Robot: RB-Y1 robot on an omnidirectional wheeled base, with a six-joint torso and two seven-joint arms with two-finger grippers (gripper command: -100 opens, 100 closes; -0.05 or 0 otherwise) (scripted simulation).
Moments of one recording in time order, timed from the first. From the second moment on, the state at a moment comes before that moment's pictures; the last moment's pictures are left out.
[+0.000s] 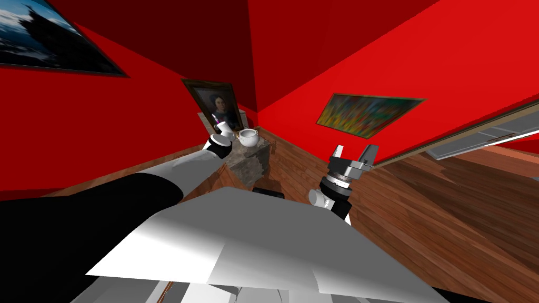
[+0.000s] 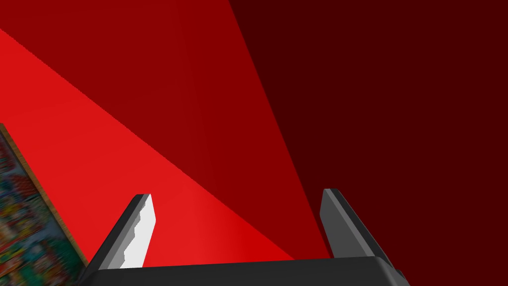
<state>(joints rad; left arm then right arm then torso) -1.12 0.37 1.24 -0.52 1.08 -0.38 -0.13 0.46 -0.02 -0.03 -2.26 -0.10 -0.63 -0.02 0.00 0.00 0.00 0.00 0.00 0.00</state>
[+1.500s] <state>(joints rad) -1.19 0.33 1.32 -0.50 1.11 -0.45 -0.32 0.46 -0.02 -0.03 -2.26 -0.10 -0.63 -0.02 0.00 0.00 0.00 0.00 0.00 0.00</state>
